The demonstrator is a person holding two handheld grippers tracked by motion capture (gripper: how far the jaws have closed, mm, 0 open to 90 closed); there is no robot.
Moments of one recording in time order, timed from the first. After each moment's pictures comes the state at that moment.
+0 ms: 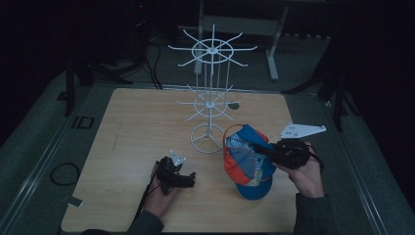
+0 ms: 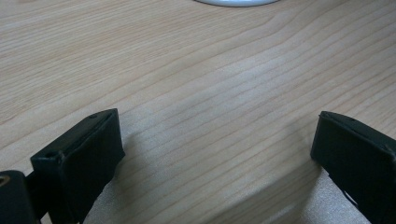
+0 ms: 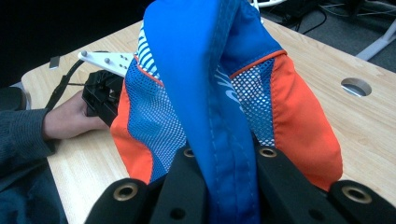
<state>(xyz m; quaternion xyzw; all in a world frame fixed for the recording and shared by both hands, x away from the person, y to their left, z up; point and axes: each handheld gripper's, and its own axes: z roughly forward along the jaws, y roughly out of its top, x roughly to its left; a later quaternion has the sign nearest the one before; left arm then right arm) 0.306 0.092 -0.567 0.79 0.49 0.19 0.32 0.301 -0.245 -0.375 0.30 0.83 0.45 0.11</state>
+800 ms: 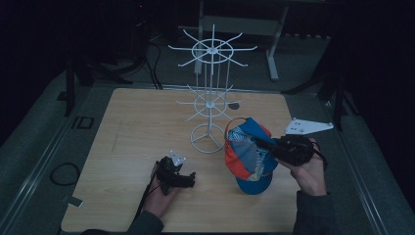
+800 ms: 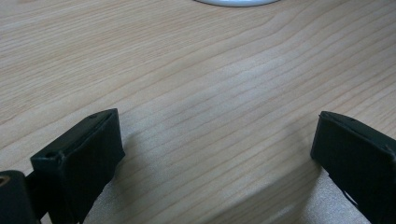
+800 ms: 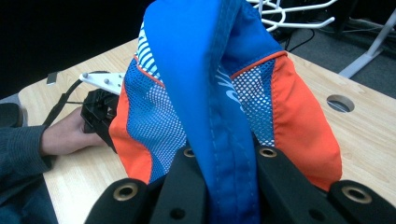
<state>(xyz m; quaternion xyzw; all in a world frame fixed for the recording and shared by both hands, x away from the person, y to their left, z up) 0.306 0.092 -0.567 0.79 0.49 0.19 0.32 0.299 -0.247 -0.359 0.30 0.82 0.47 0.14</state>
